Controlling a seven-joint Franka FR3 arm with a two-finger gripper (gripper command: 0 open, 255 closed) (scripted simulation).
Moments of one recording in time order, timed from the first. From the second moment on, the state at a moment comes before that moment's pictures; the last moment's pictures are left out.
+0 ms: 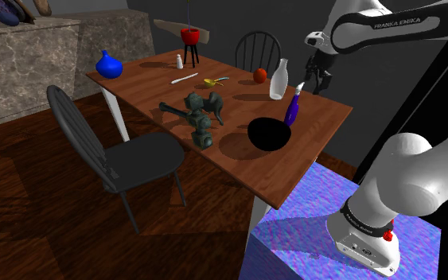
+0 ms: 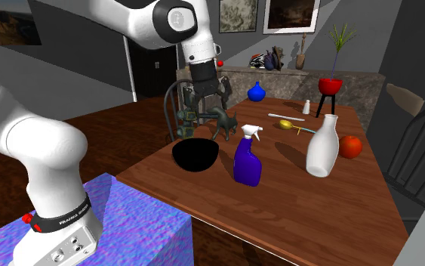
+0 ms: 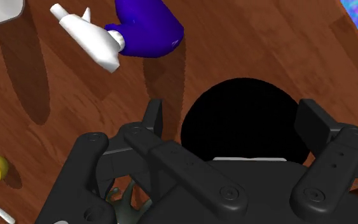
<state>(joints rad) 0.14 -0.60 -0.64 -2.41 -0.45 2.07 -1.15</state>
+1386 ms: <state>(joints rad) 0.47 -0.15 -1.10 -2.23 -0.13 2.39 -1.73</state>
